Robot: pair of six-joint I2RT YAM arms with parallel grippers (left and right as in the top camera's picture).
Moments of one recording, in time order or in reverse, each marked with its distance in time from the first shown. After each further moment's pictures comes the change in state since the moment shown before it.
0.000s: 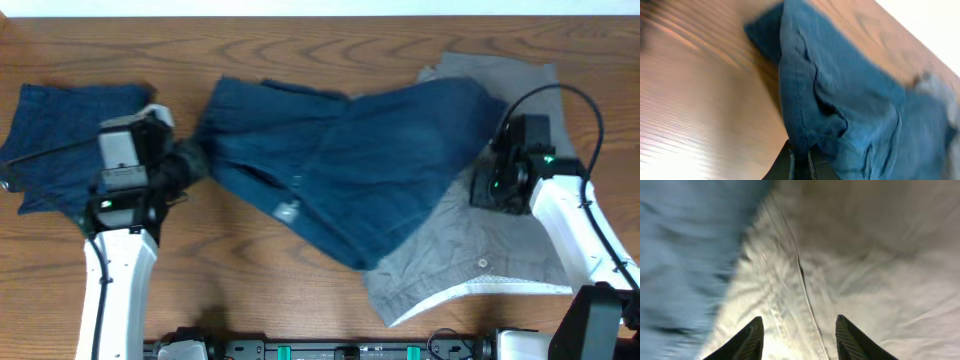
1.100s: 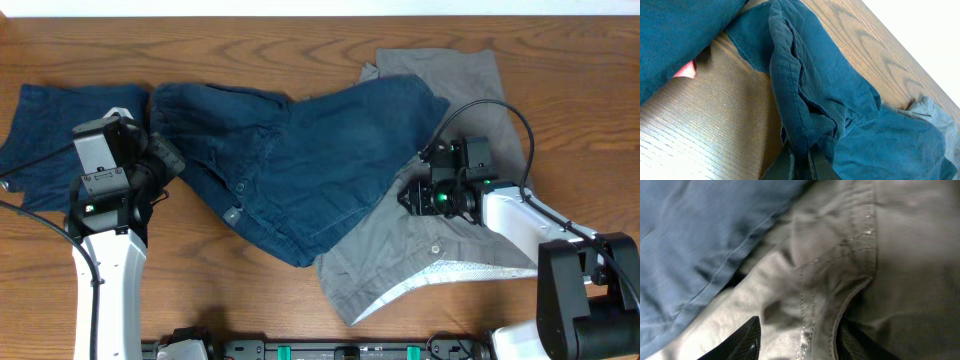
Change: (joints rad) left arm 0.080 0.000 0.000 0.017 -0.066 -0.064; right arm 0.194 0.157 -0.186 0.519 -0.312 -0.018
